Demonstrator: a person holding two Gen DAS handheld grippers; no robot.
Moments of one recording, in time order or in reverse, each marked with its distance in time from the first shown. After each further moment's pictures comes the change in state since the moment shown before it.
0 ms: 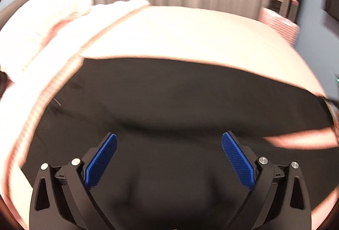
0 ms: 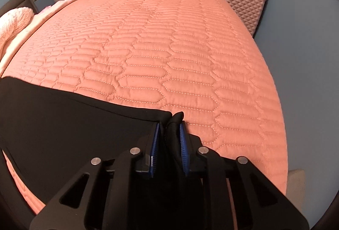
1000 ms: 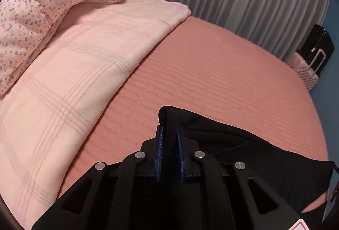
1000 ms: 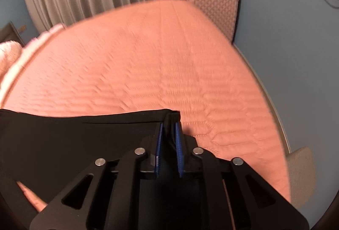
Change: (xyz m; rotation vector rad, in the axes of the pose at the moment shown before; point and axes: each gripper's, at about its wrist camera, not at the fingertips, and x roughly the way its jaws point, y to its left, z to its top) left arm 0.093 0.230 0.133 -0.209 -0.022 -0.125; right arm -0.088 0.004 -0.012 0.165 -0.183 -0.023
